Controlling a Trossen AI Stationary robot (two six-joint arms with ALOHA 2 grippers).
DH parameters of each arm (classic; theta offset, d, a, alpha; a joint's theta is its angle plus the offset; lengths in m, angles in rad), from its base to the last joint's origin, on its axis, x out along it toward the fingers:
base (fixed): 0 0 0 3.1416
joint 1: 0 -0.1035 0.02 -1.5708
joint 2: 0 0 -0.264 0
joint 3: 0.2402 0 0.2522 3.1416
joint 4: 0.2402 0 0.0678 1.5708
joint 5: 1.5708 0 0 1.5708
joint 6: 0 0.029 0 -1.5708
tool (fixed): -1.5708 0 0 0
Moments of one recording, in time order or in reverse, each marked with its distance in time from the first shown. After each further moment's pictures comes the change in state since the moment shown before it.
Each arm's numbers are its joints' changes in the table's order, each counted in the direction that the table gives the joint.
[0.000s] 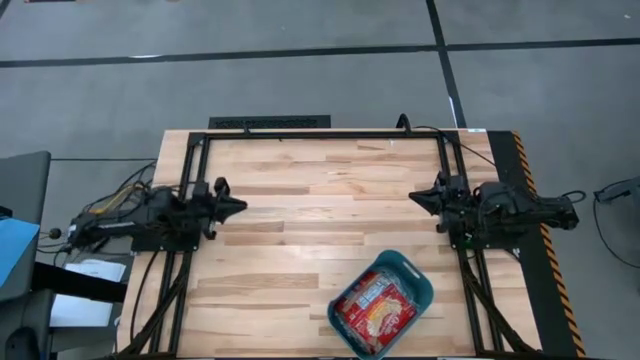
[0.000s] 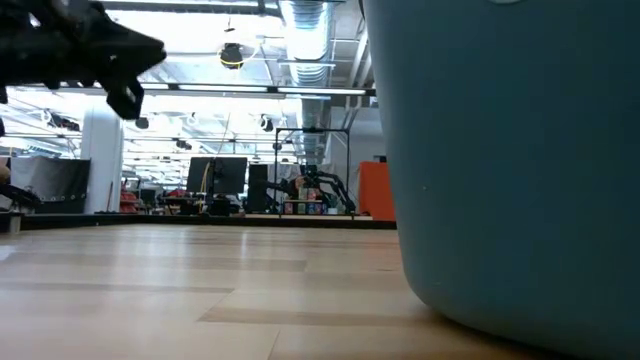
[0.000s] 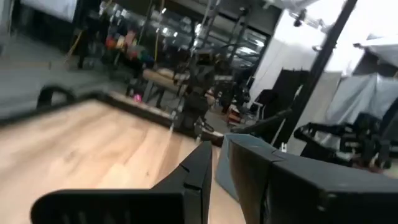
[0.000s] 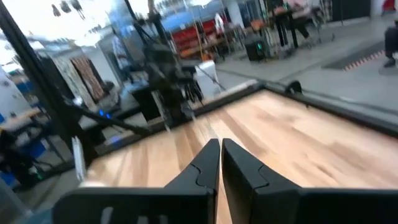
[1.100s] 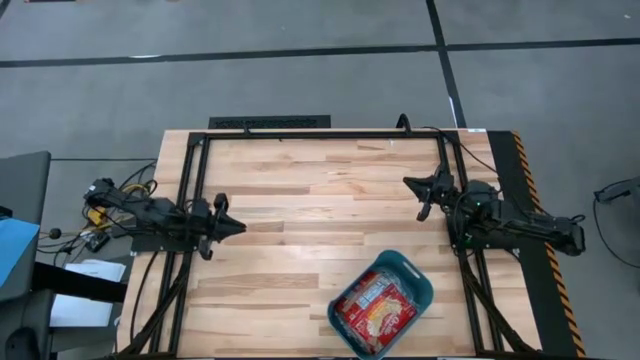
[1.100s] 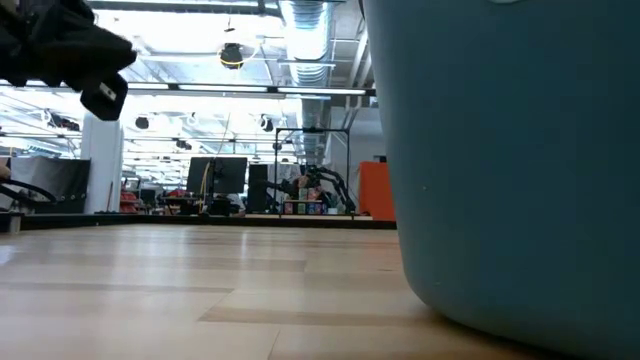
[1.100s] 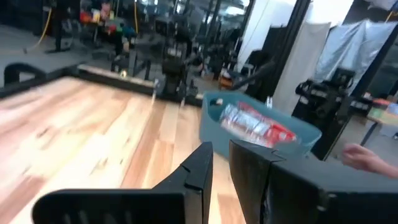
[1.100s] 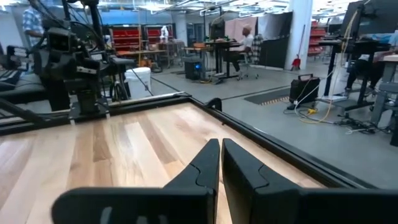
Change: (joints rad) left arm 0.530 0.008 0.010 0.130 0.417 0.189; right arm 0.326 -0.029 -0.183 -0.196 0.057 -0.303
